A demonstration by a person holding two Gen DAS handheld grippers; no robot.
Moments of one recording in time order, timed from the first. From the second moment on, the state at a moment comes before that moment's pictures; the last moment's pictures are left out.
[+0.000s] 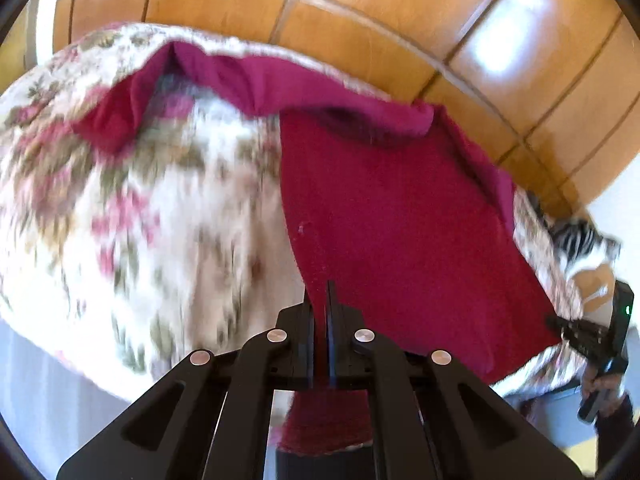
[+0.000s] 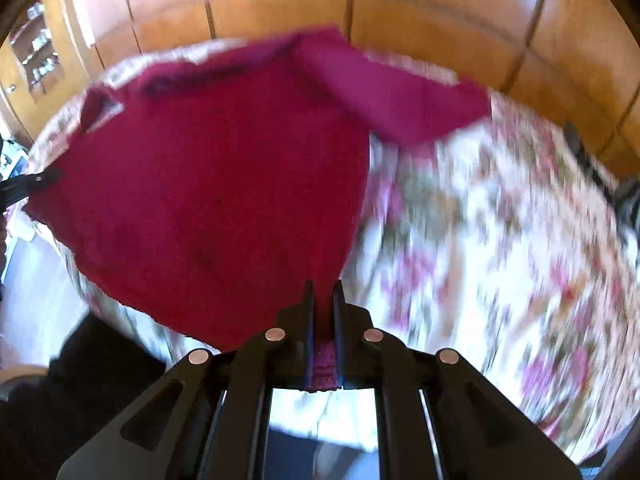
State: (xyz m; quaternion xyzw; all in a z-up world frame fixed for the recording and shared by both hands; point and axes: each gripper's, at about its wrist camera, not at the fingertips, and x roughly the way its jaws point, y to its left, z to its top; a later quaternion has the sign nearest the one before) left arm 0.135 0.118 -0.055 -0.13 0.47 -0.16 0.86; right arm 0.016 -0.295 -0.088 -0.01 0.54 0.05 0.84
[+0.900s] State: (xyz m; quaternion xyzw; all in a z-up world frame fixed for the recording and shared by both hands) left arm 0.313 0.215 -0.086 -0.02 0.44 0.06 0.90; right arm 0.248 -0.125 -0.108 -0.08 0.45 0.12 0.88
